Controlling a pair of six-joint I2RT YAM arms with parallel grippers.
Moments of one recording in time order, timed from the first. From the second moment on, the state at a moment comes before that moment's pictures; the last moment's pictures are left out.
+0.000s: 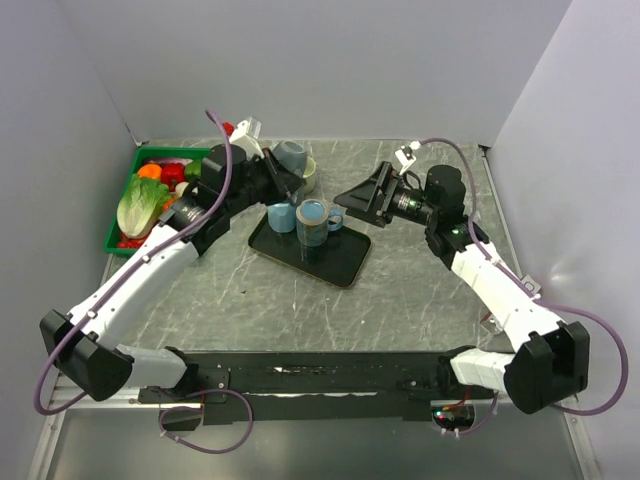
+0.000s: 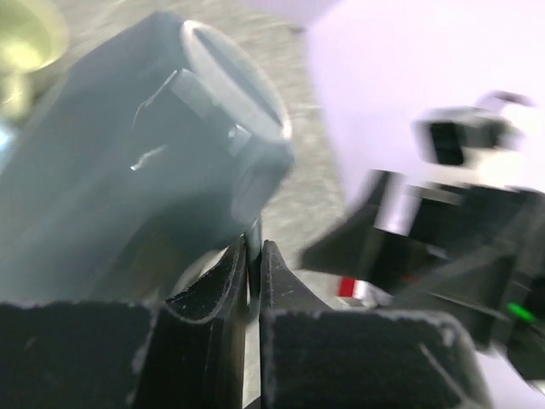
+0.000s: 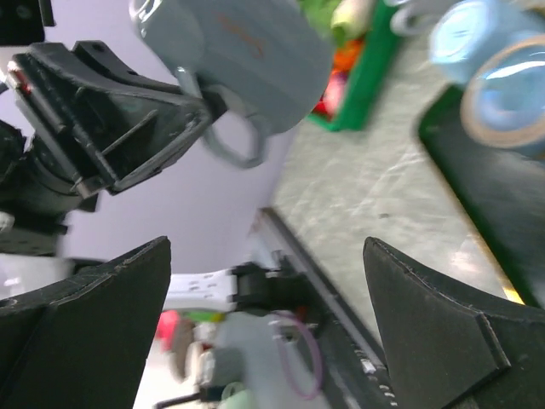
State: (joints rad) left arm -0.59 1.31 1.37 -0.33 0.06 -0.76; right arm 0.33 1.20 1.00 0.03 -0.71 0.97
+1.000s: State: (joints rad) left arm -0.59 1.36 1.42 -0.19 0.25 -0.74; right arm 0.71 1.23 1.20 -0.10 -0.13 0.44
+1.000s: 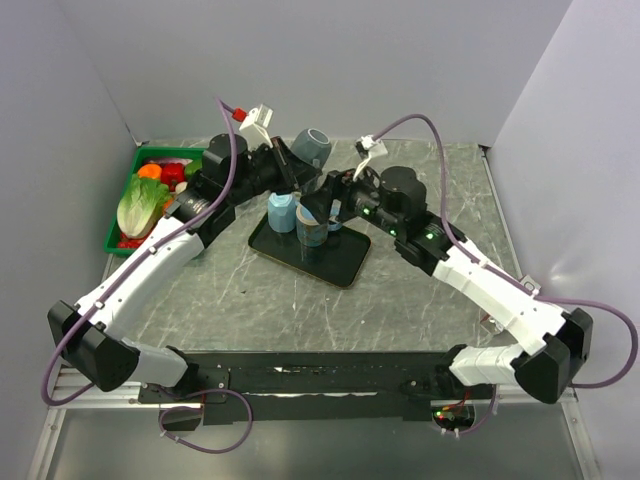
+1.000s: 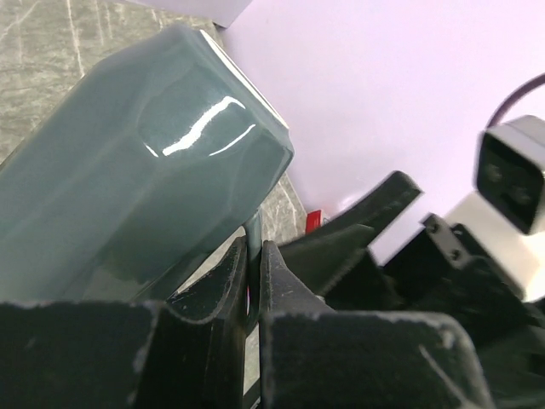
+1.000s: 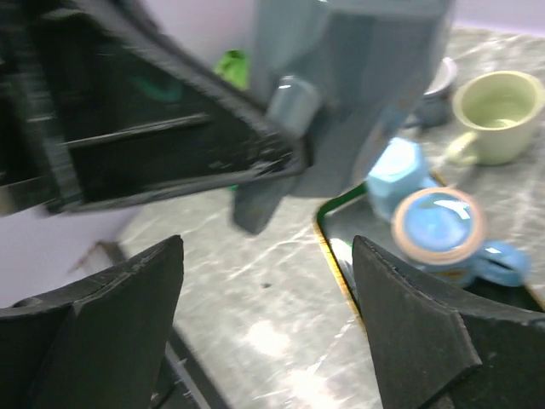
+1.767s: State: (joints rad) left arm -0.58 1.37 1.42 -0.18 0.21 -0.75; right arm 0.78 1.38 1.32 -0.12 0.11 0.40
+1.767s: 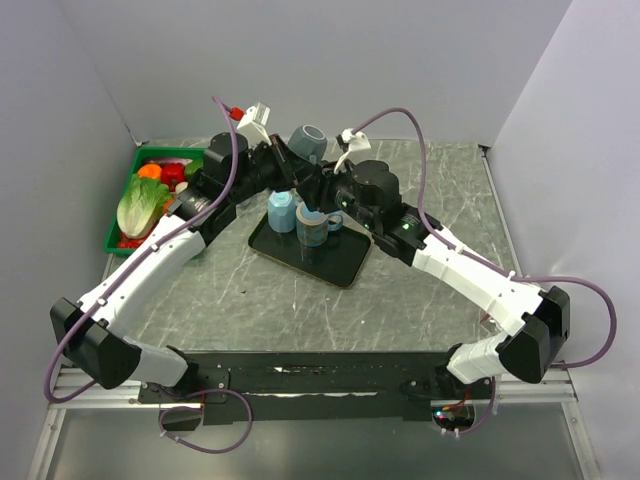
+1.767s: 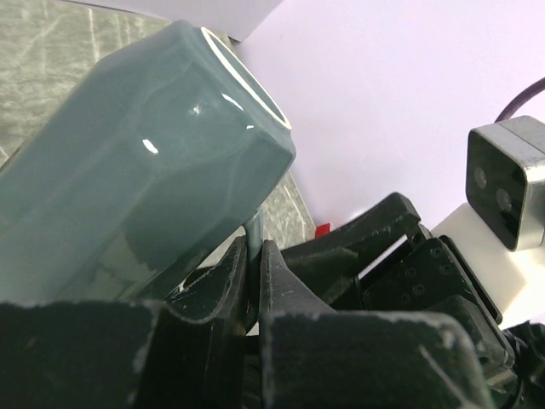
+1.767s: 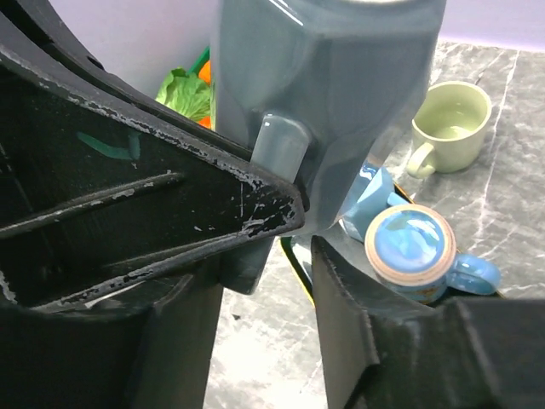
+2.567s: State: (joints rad) left arm -0.60 1.37 1.36 -0.09 0.13 -0.74; right arm 0.77 1.40 1.33 -0.16 0.20 0.57
